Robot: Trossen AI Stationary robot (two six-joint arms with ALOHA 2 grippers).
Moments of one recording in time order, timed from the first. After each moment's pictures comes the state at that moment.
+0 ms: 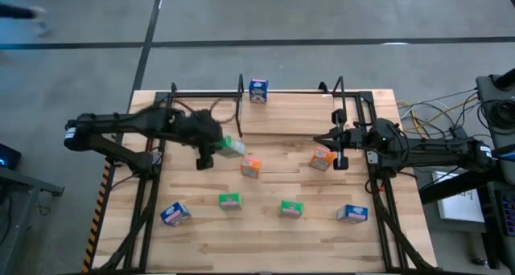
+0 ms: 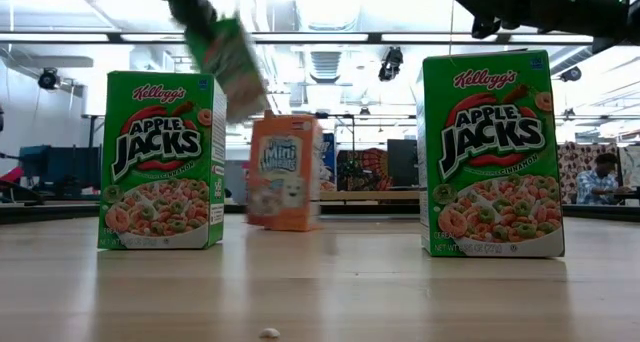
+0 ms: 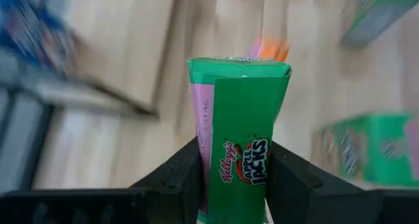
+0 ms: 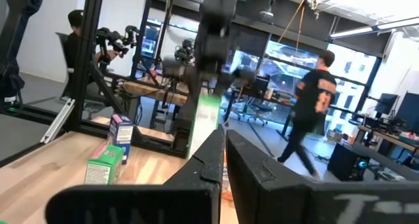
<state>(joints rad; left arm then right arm) 0.02 1.26 1.35 -1.04 -0.15 -0.02 -0.21 0.68 0.32 0.57 -0.27 -0.24</state>
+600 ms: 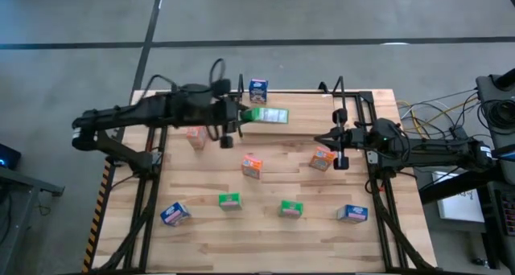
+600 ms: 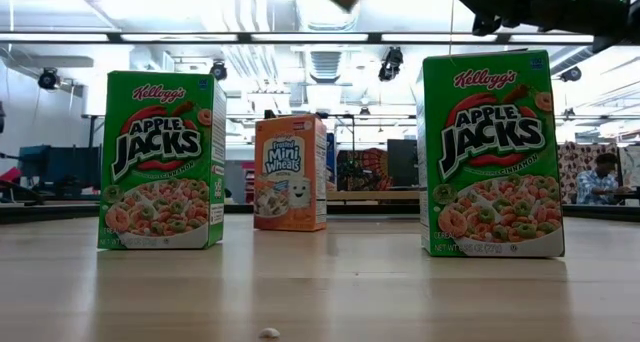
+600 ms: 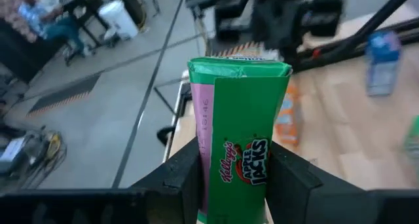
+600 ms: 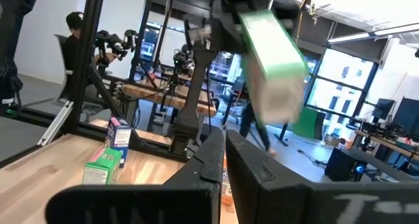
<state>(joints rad) 0.10 1.37 1.53 -0.55 -0.17 0.37 -0.21 0.67 0.32 0.58 -0.26 -0.25</state>
